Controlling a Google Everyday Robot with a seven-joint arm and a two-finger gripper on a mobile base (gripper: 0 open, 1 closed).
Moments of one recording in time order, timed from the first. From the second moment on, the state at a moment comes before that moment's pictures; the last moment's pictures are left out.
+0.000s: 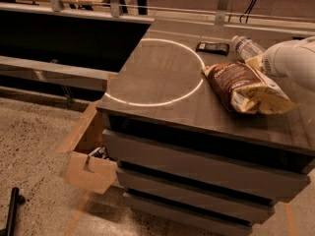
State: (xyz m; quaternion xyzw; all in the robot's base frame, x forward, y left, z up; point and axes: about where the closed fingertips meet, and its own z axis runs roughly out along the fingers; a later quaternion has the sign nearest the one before) arm 0.701 -0.334 0.880 -0.16 0.85 -0.12 0.49
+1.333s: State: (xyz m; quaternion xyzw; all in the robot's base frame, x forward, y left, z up) arm 0.708 -0.329 0.872 -0.17 0.86 -0.10 0.47
